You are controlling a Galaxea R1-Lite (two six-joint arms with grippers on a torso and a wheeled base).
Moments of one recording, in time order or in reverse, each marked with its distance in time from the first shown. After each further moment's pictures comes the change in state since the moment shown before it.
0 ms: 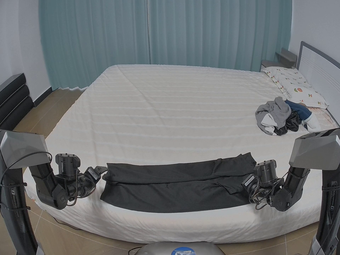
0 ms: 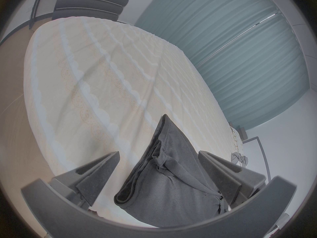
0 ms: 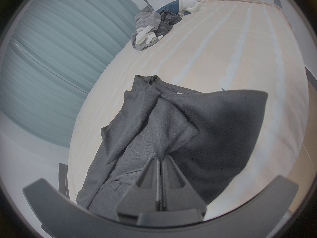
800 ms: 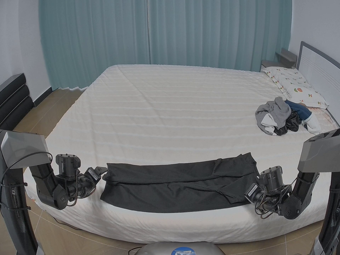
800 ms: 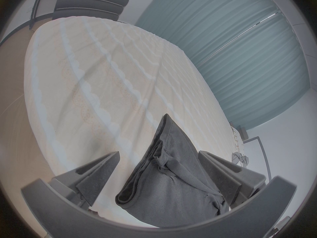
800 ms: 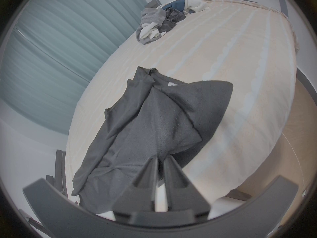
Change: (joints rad) left arm 0.000 0.006 0.000 0.000 0.003 0.002; right arm 0.043 -0.109 0.174 -0.011 0.033 -0.044
